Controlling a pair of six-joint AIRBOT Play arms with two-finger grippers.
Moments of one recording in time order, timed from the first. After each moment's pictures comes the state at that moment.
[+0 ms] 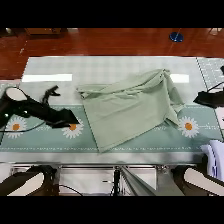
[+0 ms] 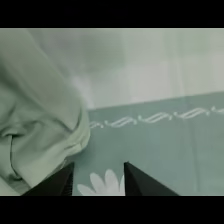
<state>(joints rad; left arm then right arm) 0.01 -1.15 0.72 0.89 -1.37 -1.32 -0.50 -1.25 0.98 -1.26 1.08 1.21</state>
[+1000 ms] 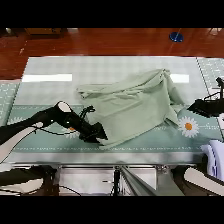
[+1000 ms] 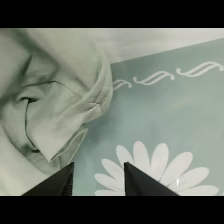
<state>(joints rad) -0.38 -1.49 0.69 0.62 -1.15 -1.40 -0.56 -1.25 0.88 -1.13 1.13 1.14</state>
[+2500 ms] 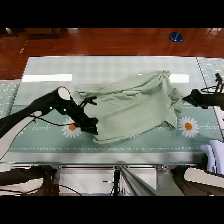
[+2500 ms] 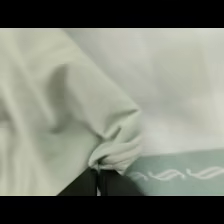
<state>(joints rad) -0.34 -1.44 0.93 0.83 -1.37 -1.29 -0.56 -1.37 0.95 -0.78 1.02 1.00</state>
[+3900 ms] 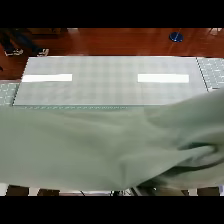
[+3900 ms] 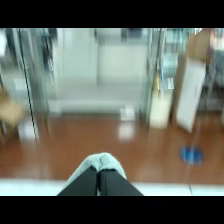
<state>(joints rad) 0.33 -0.56 2.03 0.93 -1.73 -1.60 -0.56 -0.54 1.93 -1.00 1.46 1.50</state>
